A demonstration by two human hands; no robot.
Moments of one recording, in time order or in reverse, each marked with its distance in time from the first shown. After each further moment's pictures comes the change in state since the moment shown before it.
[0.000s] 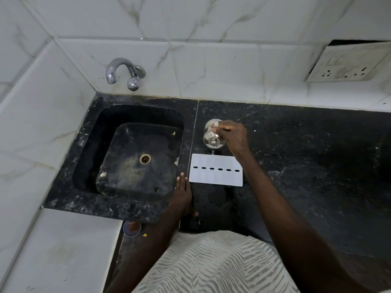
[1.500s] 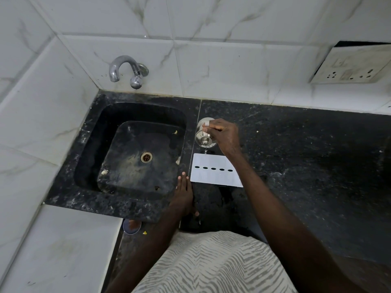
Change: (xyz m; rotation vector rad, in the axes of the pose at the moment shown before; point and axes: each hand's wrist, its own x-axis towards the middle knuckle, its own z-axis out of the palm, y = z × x) left_hand 0.000 0.001 -0.002 -0.025 -0.001 0.013; right_hand -0.002 -0.008 0.034 -0.018 -0.014 -0.148
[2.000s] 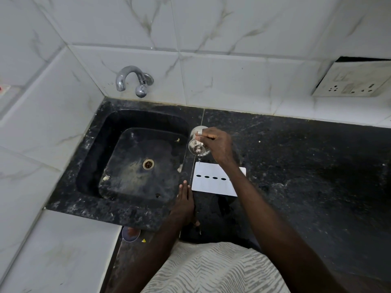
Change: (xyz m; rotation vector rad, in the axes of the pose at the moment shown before) left_hand 0.002 -0.001 0.002 0.019 0.007 0.009; right_hand 0.003 -0.008 0.026 0.021 -0.055 -0.002
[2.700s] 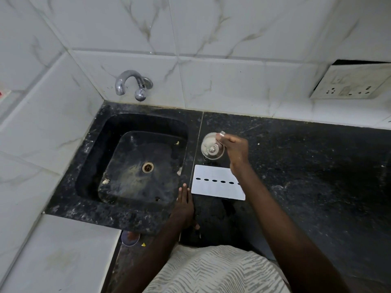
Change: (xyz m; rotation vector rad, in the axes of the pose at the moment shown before) left_hand 0.005 -0.006 0.008 0.012 0.019 0.009; right_hand -0.004 0.004 -0.038 0.297 0.273 0.429
